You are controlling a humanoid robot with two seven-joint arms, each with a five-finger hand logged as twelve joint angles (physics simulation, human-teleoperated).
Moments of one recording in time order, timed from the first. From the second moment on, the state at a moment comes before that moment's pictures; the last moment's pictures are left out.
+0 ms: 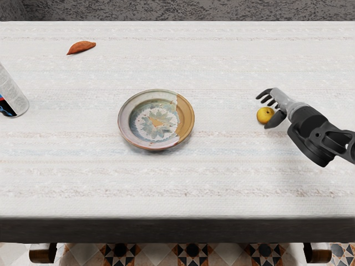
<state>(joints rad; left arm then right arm) 0.01 0.00 0.34 -0.18 0.17 0.12 0.18 1.03 -0.54 0.03 1.15 -0.92 -0.37 -0.35</state>
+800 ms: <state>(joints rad) 0.01 0.00 0.34 -0.18 0.17 0.12 0.18 1.02 -0.52 0.03 1.12 -0.93 -0.38 -0.34</state>
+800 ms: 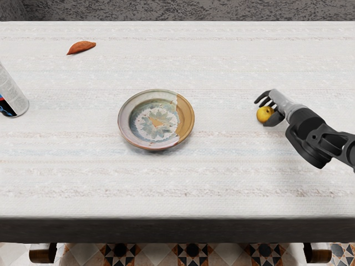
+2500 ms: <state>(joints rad) 0.01 0.00 0.34 -0.18 0.17 0.12 0.18 1.03 -0.59 0.25 1.26 -0.74 -0.05 -0.33</state>
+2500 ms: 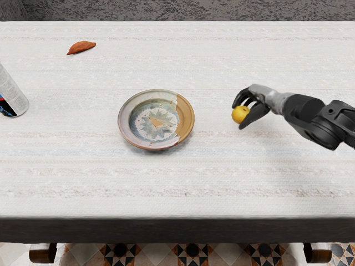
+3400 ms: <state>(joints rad) 0.01 0.00 0.34 -0.18 0.17 0.12 0.18 1.09 -0.28 0.34 1.22 -0.71 0.05 -0.33</state>
